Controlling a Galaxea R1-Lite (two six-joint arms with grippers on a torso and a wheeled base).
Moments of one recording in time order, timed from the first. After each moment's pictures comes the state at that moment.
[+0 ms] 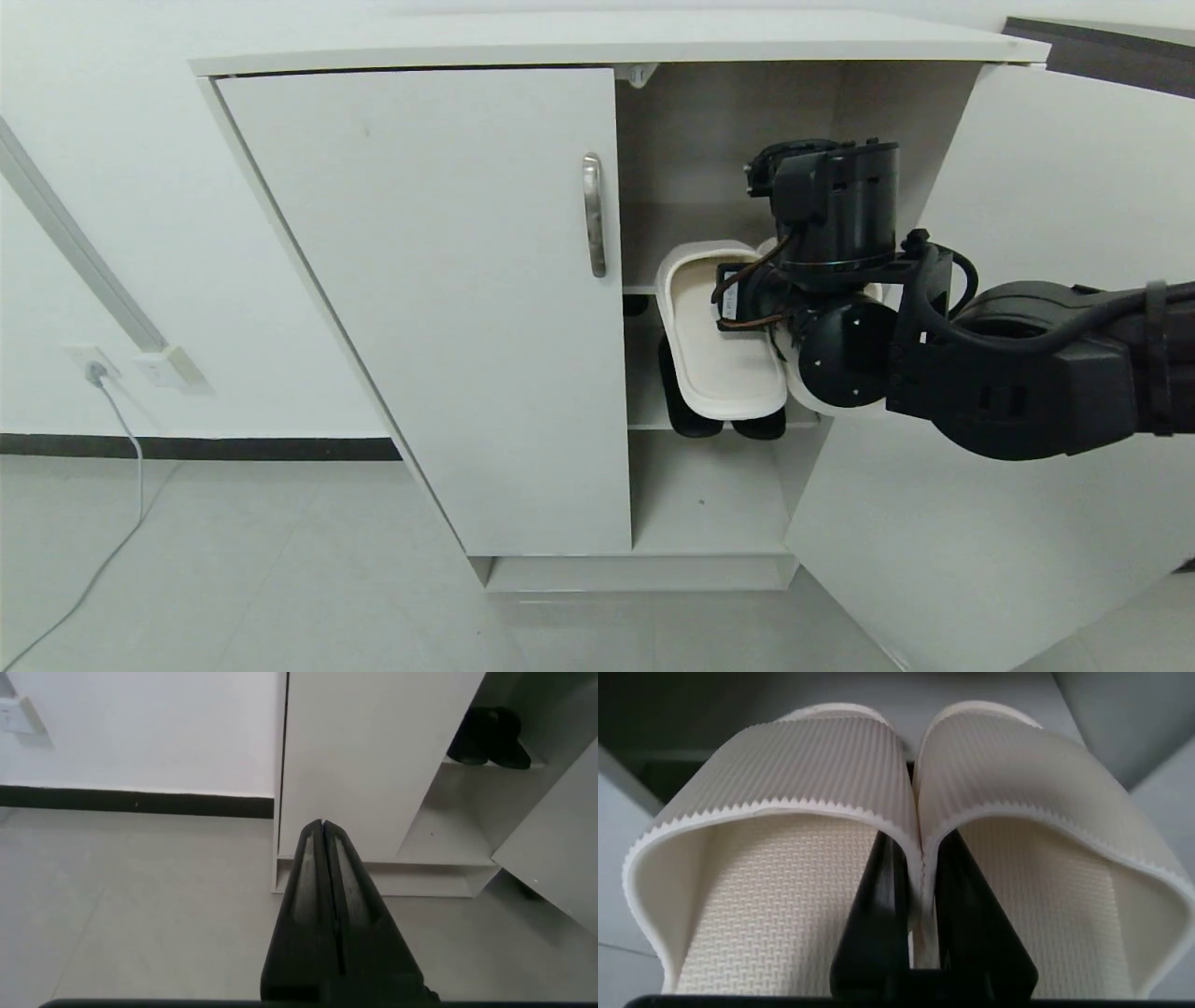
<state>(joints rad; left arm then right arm) 0.00 0.00 0.00 0.00 0.01 -0.07 0.80 1.88 -1.47 -0.27 -0.81 0.13</state>
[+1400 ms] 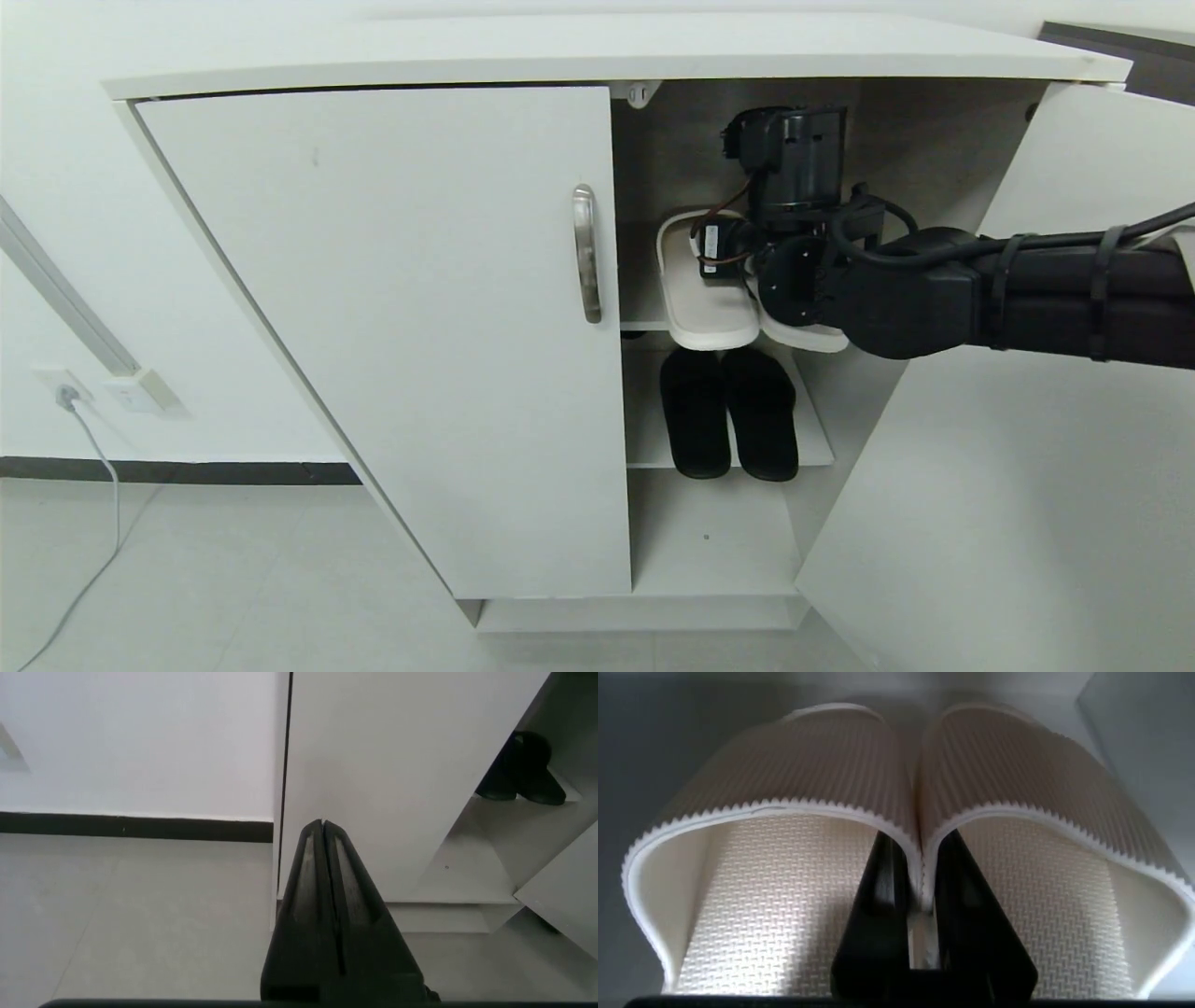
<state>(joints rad) 0.00 0.00 0.00 0.00 0.01 -0.07 0.69 2.10 -1.88 -0.14 -0.72 0.07</state>
